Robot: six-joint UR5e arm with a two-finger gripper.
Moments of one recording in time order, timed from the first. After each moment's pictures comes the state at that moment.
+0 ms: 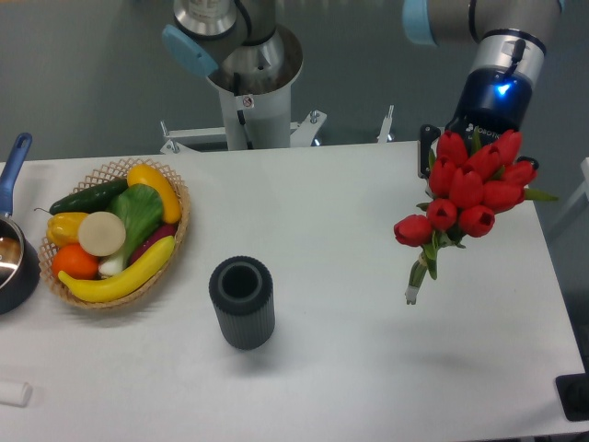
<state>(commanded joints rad) 2.95 -1.78 -1.69 -0.72 0.44 0.95</state>
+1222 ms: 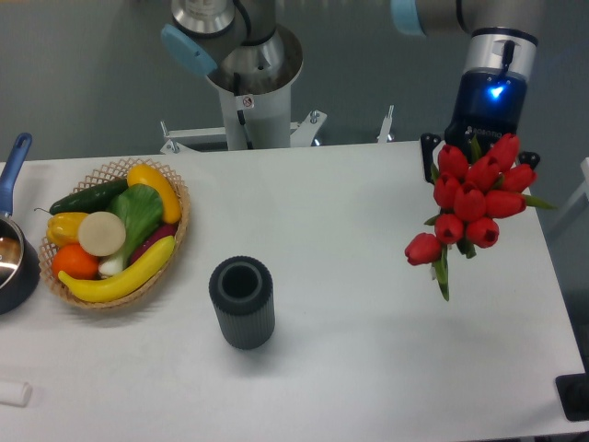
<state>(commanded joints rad) 2.90 -1.73 -1.69 -0.72 0.92 0.96</state>
